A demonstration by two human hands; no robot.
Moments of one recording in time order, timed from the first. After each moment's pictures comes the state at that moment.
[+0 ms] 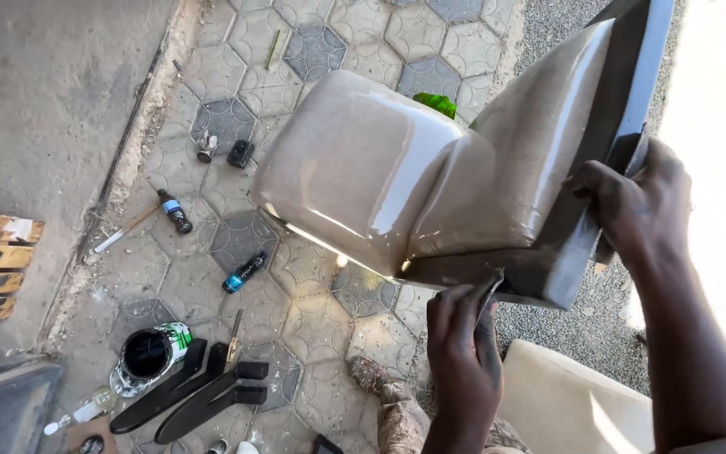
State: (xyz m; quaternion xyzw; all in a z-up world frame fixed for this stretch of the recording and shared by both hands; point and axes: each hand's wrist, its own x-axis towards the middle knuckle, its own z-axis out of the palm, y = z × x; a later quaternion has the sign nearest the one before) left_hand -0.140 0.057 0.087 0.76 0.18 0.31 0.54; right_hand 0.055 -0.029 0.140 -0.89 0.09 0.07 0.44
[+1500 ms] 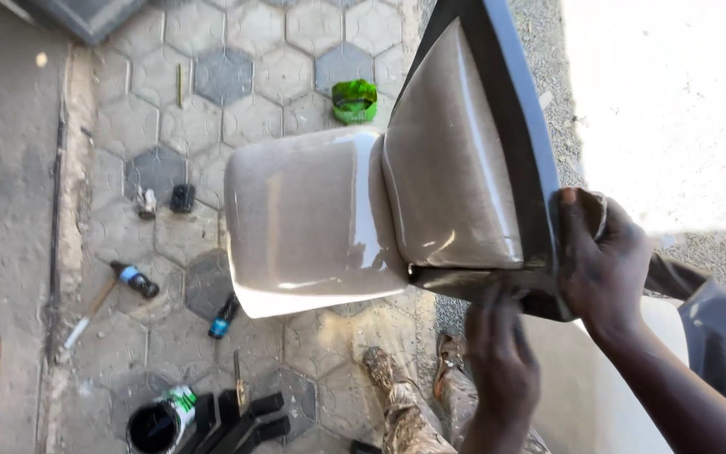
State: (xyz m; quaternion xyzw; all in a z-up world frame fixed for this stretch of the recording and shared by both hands) left_hand -0.182 -0.015 0.056 0.79 0.04 0.27 0.55; right_hand -0.079 -0.087 0.105 -0.91 0.15 -0.08 0.39
